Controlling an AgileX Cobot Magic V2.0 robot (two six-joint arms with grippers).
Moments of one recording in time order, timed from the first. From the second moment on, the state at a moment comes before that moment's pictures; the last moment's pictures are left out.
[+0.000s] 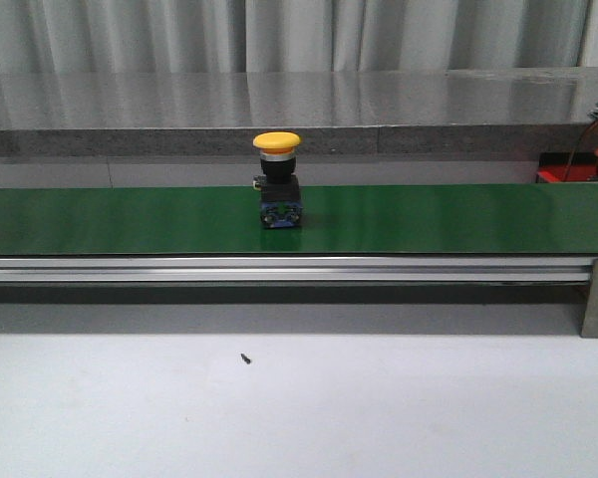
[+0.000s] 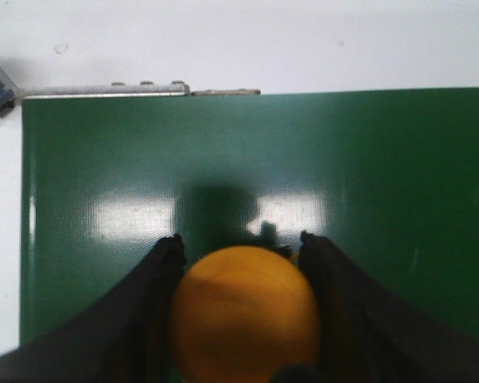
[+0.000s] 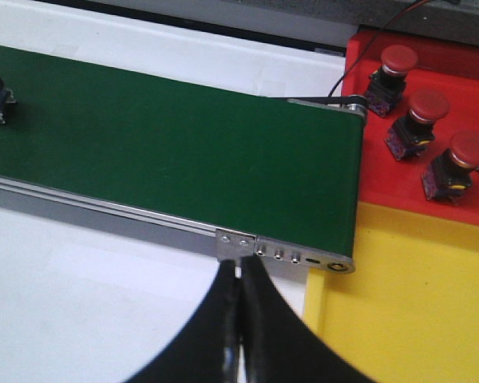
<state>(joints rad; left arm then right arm) 0.18 1.77 -1.37 -0.25 0.80 0.36 -0.09 0.69 -0.72 0.32 0.71 -0.38</state>
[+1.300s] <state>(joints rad) 0.11 1.28 -1.24 -0.27 0.72 0.37 -0.09 0.69 -0.72 0.32 0.71 -0.38</state>
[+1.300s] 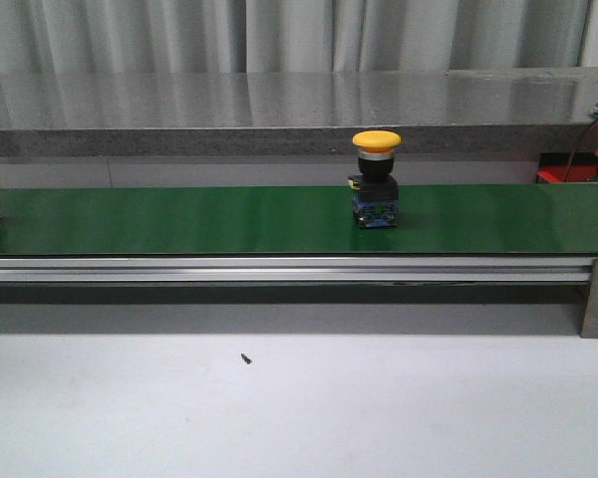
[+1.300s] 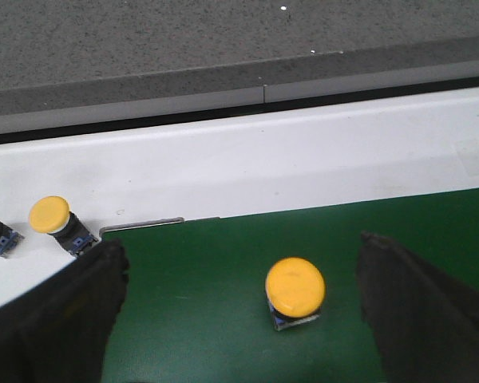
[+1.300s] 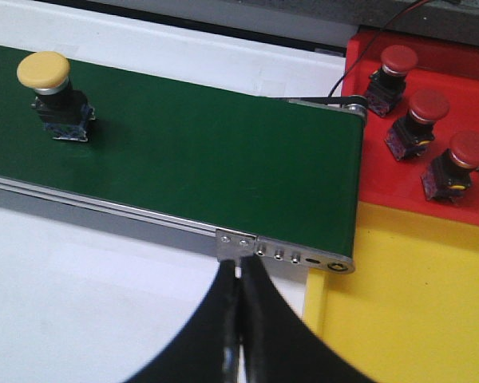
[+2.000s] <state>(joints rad) 0.10 1.01 -0.97 -0.31 0.70 0.37 -0.09 0.70 -0.72 0.42 0.74 -0.38</state>
